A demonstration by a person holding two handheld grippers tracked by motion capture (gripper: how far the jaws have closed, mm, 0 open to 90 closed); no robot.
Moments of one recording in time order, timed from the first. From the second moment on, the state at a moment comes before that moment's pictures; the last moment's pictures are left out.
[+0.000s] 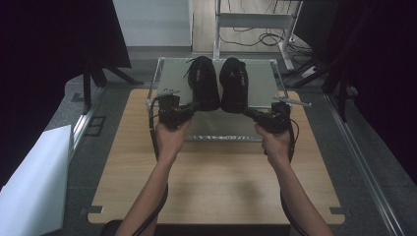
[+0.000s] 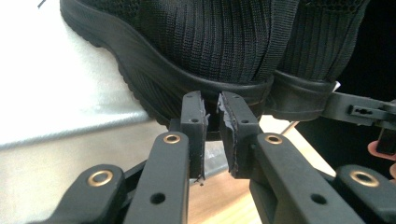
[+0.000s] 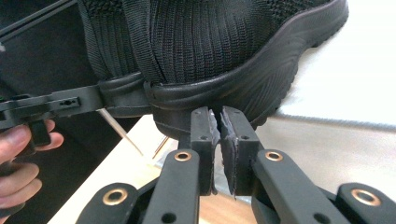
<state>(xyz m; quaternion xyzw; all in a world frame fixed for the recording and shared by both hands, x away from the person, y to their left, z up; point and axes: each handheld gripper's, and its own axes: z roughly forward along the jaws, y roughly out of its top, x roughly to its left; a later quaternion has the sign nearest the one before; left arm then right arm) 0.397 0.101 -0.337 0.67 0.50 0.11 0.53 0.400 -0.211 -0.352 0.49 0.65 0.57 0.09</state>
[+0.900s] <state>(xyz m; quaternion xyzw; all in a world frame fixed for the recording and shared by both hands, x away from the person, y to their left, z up) 0.476 0.106 -0.337 0.67 0.56 0.16 0.46 0.471 -0.206 -0.351 0.56 0.63 0.52 0.14</state>
